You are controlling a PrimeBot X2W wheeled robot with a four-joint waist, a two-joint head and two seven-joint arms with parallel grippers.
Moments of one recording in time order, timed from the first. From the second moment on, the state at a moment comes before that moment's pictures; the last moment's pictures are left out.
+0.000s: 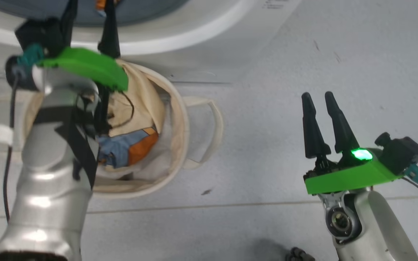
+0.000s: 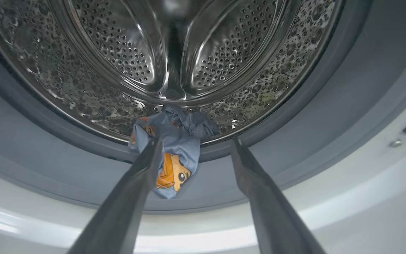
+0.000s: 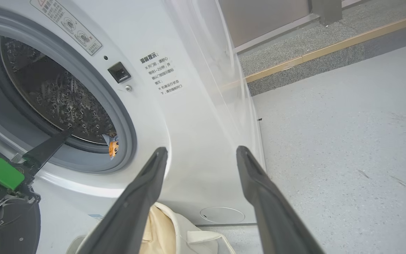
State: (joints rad) left arm -0.92 0.05 -0.11 0.59 -0.27 0.01 -0.11; right arm -0.31 -0.05 0.19 0.09 0.55 0.13 -0.25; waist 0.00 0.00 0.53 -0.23
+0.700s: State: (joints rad) left arm -1.34 0.11 -0.08 1.08 -0.26 0.10 -0.04; right arm -0.37 -0.05 0.23 0.06 0.59 0.13 -0.25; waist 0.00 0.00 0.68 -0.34
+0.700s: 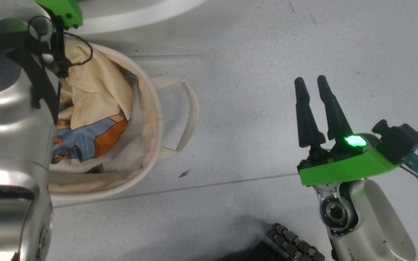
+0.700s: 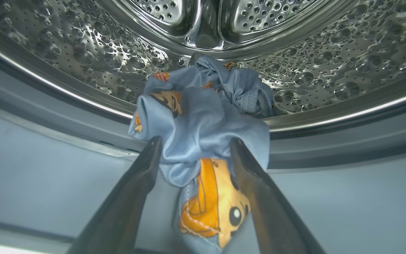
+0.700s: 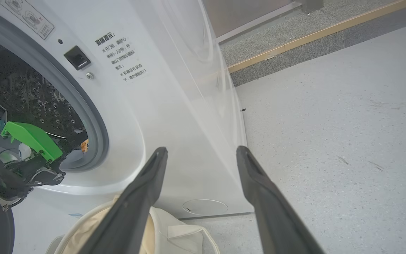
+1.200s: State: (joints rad) left arm -1.44 0.10 -0.12 1.21 -0.26 0.07 -0.16; right arm -0.39 -0.05 0.27 0.05 0.60 0.13 -0.25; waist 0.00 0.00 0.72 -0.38
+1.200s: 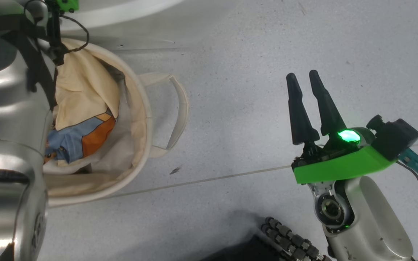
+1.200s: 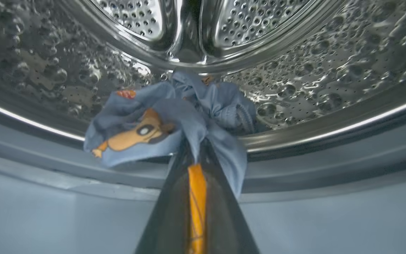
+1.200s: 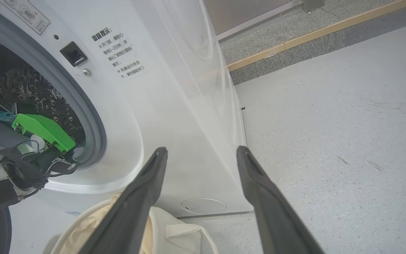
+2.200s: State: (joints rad) left arm -0.98 0.06 -0.14 0.57 -0.19 0.04 -0.26; right arm -0.32 -0.05 0.19 0.11 0.49 0.13 -0.25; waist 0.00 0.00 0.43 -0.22
